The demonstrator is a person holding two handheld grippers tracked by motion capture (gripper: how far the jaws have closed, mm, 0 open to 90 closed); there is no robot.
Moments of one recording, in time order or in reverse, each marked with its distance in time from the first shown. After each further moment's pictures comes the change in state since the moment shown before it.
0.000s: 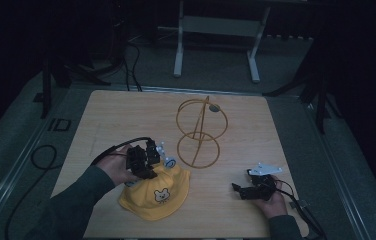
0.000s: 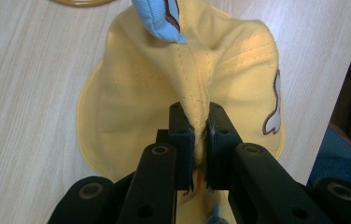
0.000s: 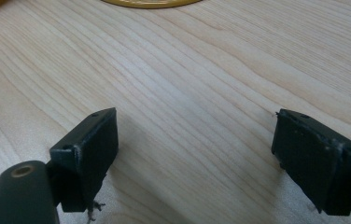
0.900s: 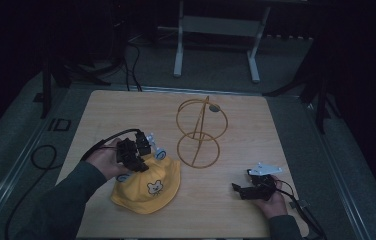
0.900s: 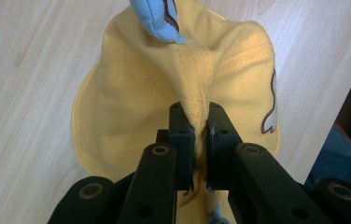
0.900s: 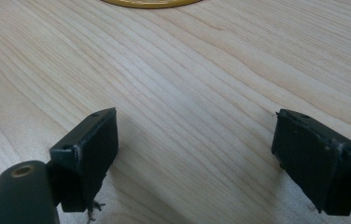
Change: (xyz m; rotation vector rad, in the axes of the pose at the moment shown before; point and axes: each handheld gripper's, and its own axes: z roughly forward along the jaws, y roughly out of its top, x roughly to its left) left arm 0.017 -0.013 -0.020 0.017 0.033 -0.100; right arm 0.000 0.000 0.000 0.000 0.000 -0.001
